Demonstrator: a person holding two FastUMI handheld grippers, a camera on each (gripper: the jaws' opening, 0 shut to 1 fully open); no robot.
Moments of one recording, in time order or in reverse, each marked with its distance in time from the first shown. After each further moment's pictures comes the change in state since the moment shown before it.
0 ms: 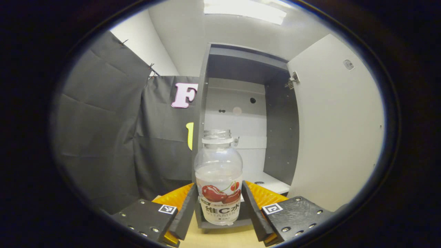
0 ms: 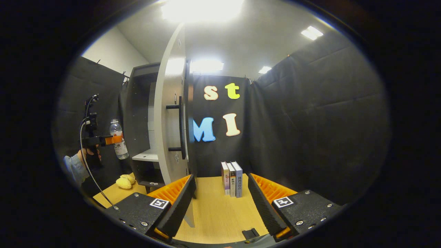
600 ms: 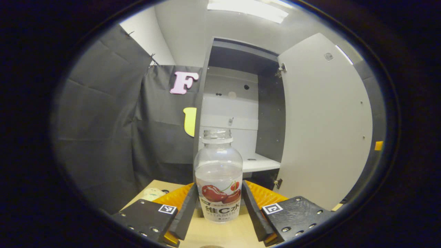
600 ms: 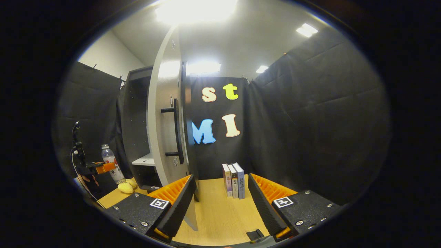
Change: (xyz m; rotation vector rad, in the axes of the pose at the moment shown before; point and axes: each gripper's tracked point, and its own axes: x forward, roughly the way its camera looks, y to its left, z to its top) left arm -0.076 0.002 -0.098 -0.044 0.098 -0.051; right arm 0.011 -0.002 0.003 0.040 -0.004 -0.007
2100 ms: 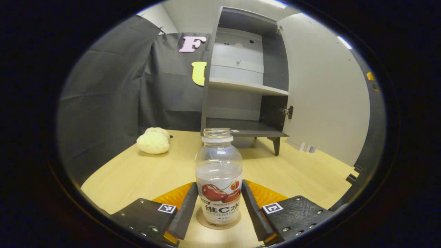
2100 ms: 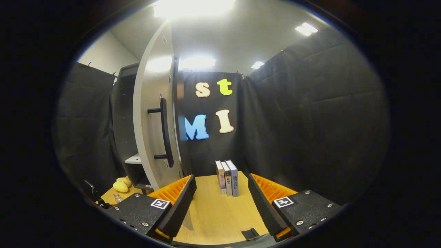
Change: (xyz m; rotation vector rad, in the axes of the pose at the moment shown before) left arm -0.056 0.018 -0.249 -0.017 0.268 0.037; right arm 0.007 -0.008 0.008 -0.029 0.056 -0.057
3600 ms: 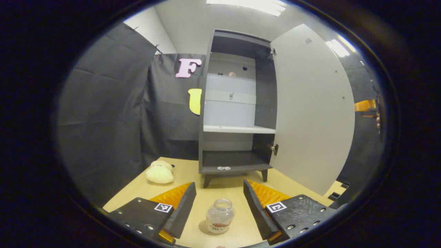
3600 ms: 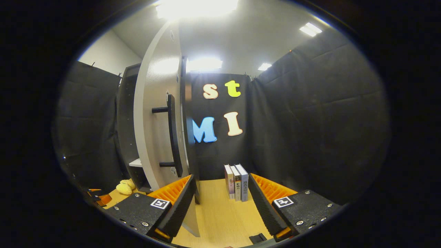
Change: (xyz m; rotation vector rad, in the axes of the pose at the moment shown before) left arm -0.094 -0.014 0.169 0.036 -0.214 -0.010; right arm 0.035 0.021 0.012 0.003 -0.039 0.058
